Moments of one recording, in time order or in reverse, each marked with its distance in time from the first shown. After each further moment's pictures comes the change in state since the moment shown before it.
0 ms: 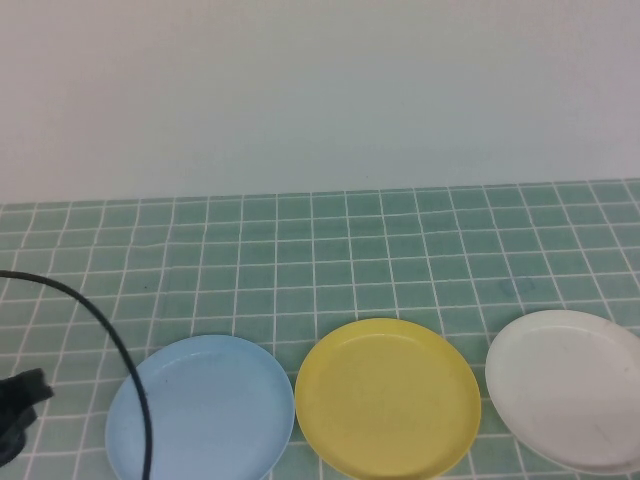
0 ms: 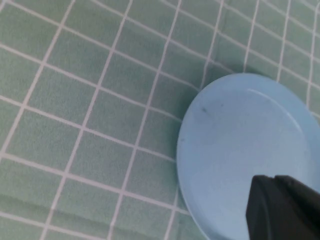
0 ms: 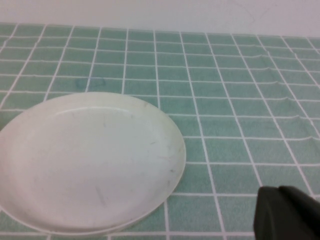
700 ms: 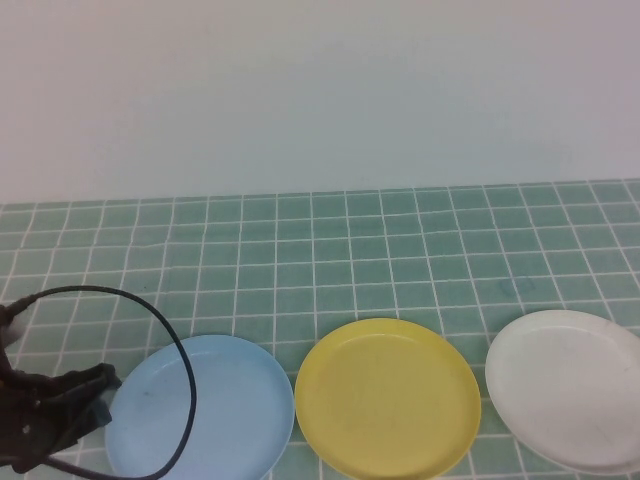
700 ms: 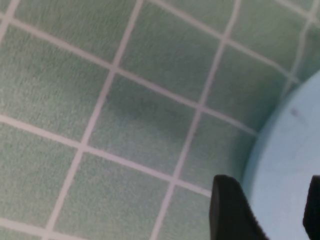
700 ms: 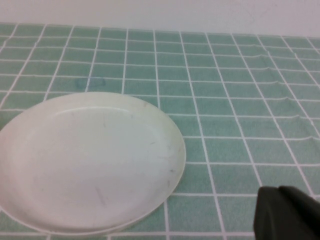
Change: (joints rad) right arm 0.000 0.000 0.000 0.000 0.000 0.000; left arm 0.000 0.581 -0.002 -0.289 -0.281 0.266
